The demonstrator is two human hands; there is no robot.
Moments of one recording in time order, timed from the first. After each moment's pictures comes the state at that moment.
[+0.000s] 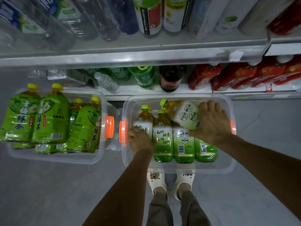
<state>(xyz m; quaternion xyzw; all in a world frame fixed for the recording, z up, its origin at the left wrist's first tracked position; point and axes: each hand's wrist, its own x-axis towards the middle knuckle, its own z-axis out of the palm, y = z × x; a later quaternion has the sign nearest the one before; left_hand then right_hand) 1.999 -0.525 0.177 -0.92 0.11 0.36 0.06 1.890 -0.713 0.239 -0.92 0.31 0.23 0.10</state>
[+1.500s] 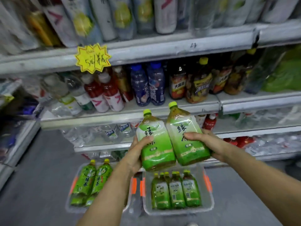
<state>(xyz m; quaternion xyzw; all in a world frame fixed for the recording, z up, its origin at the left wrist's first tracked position) 2.042 -0.505 0.615 -0.56 0.04 0.50 -0.66 1.868 -0.692 0.633 -0.56 0.36 -0.03 0.74</state>
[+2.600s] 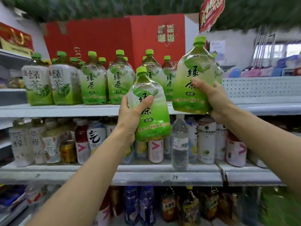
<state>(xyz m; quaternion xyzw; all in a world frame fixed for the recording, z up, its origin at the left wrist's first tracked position) 2.069 -0.645 1.023 -0.48 0.36 0.11 -0.79 1.923 -0.818 1.069 -0.64 0.08 -0.47 0.60</state>
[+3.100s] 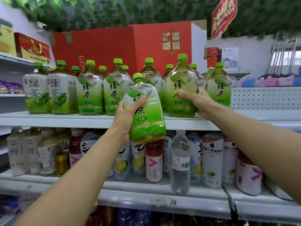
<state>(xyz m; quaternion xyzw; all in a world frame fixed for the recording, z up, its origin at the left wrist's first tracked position) 2.104 -0.688 1.052 -0.47 0.31 0.13 -0.81 1.998 -0.896 1.101 -0.71 0.09 -0.38 0.59</state>
